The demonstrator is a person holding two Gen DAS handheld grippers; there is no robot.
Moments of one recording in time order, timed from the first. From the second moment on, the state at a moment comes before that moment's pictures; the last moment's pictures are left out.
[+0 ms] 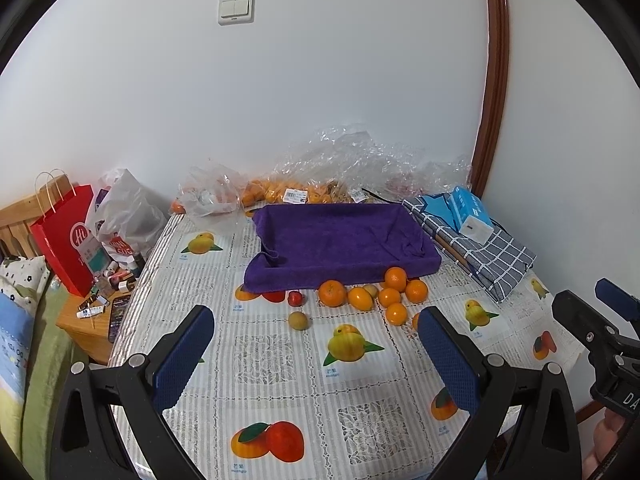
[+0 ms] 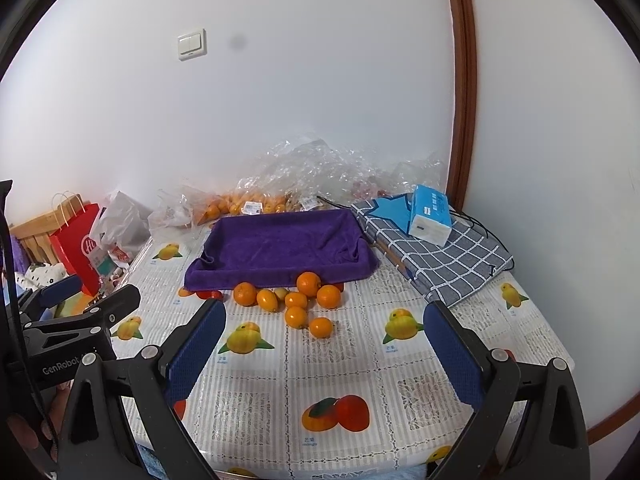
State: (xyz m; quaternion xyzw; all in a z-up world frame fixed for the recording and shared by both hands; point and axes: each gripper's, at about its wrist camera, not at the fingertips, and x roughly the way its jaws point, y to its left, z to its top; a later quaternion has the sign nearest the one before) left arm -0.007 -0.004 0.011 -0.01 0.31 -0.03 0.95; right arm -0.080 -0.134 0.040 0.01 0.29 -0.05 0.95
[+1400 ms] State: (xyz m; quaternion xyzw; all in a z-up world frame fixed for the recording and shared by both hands) left arm 0.000 -0.002 0.013 -0.01 0.30 -0.03 0.95; right arm -0.060 -0.139 0.026 0.02 0.29 -0.04 0.96
